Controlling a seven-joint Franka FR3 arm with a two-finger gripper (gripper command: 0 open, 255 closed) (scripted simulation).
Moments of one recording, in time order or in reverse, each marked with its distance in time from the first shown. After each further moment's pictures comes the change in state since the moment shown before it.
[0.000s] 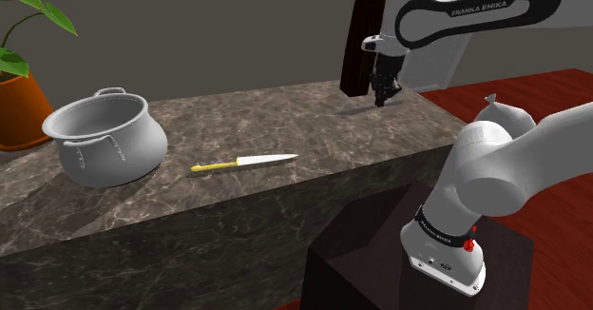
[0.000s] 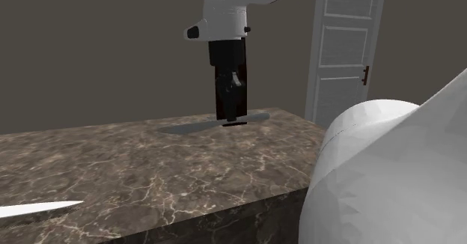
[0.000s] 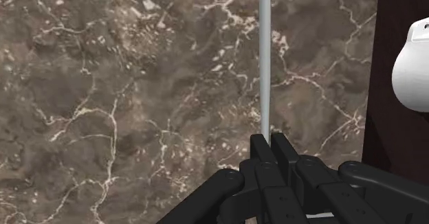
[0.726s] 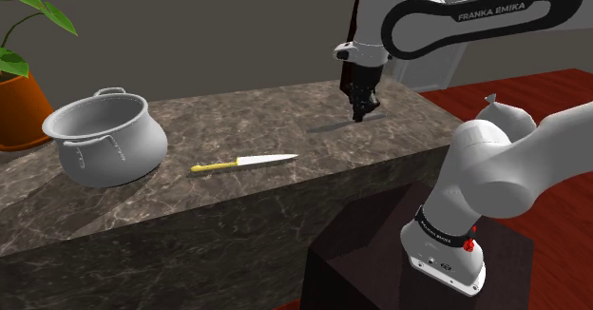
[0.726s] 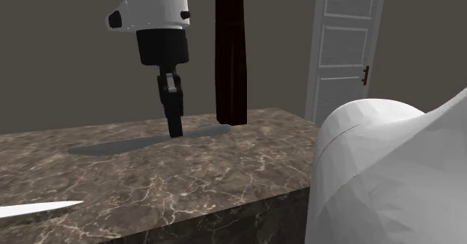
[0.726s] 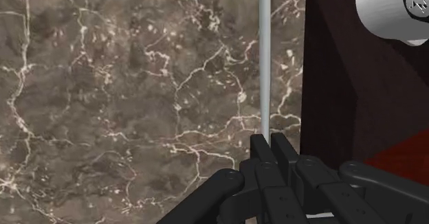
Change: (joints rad) arm 0.128 -0.055 0.268 -0.082 0.178 -0.031 0.288
